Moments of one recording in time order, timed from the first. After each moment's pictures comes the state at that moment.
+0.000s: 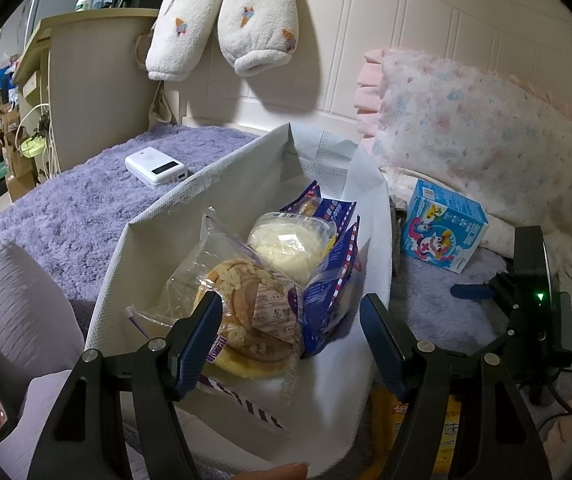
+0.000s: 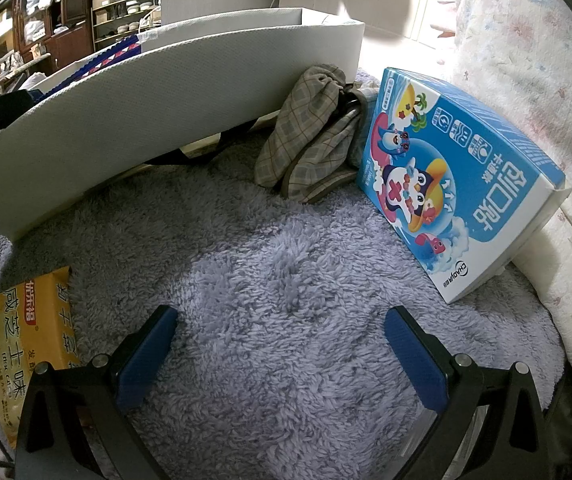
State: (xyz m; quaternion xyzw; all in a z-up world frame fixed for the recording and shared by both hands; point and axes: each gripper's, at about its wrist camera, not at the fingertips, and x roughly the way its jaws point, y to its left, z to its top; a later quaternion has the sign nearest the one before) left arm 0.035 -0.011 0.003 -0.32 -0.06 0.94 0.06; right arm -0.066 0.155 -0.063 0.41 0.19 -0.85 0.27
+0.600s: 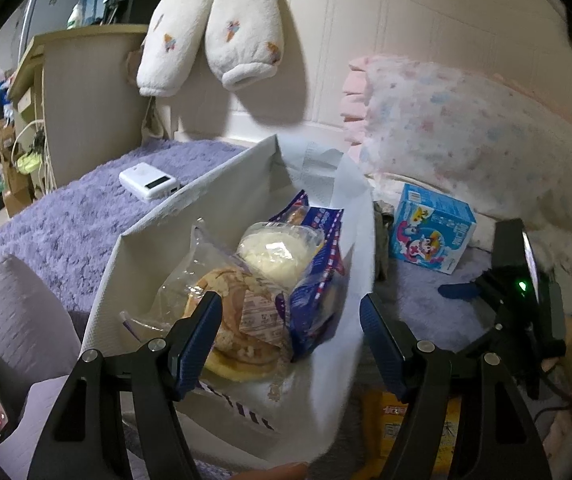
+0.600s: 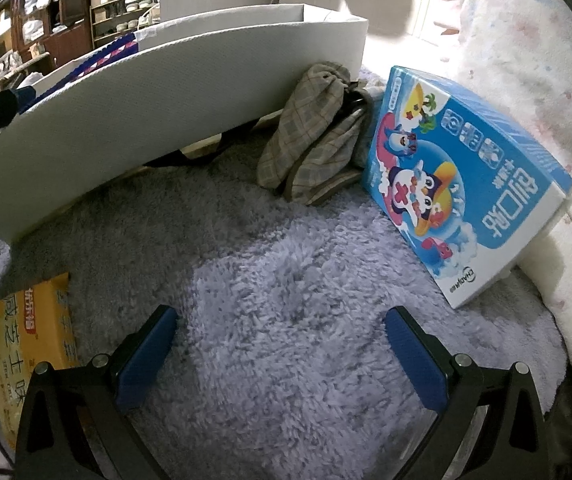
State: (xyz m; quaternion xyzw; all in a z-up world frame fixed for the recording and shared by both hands) left arm 0.043 0.000 0.007 -0.30 -0.04 0.95 0.07; right arm -0.073 0.153 -0.061 0.42 0.19 -0.84 0.28
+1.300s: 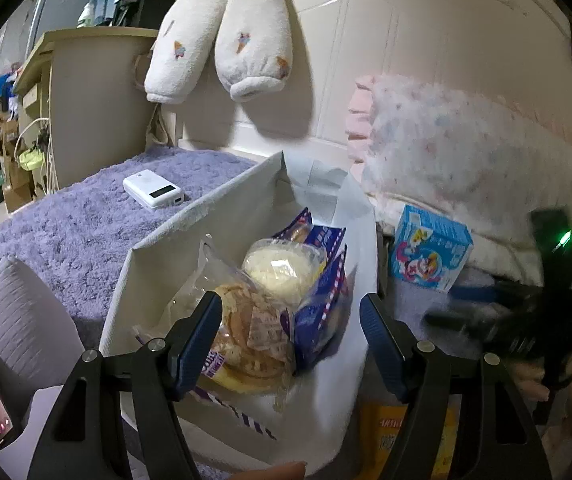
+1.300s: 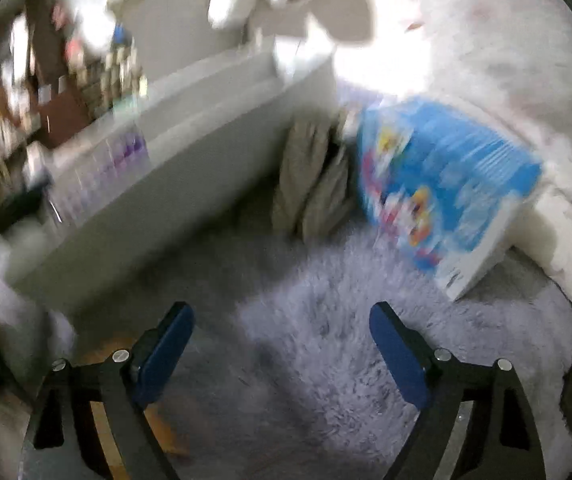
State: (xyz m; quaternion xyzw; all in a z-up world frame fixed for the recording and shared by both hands) left arm 0.041 -0.012 0.017 -0.28 -0.07 0.96 0.07; right arm -0.066 0.191 0.010 0.40 0.00 -0.88 0.26
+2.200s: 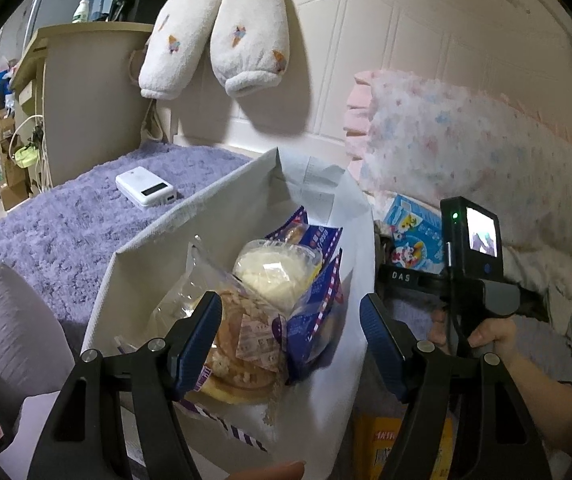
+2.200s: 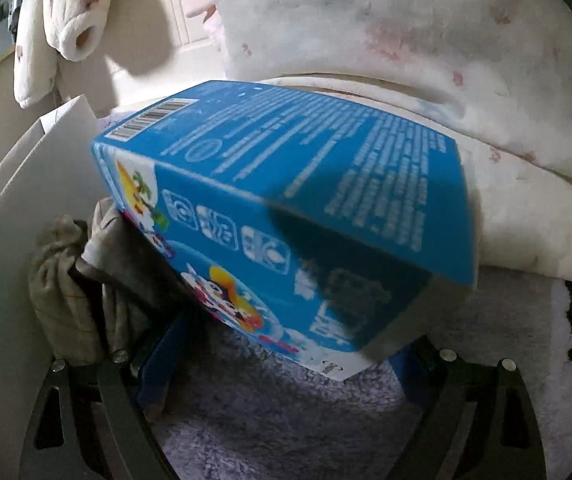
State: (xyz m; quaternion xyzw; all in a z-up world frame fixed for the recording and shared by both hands) left arm 0.029 -0.005 0.014 -0.29 -0.06 0.95 0.07; right arm -0.145 0.200 -0.039 0.42 -0.06 -0.91 -0.01
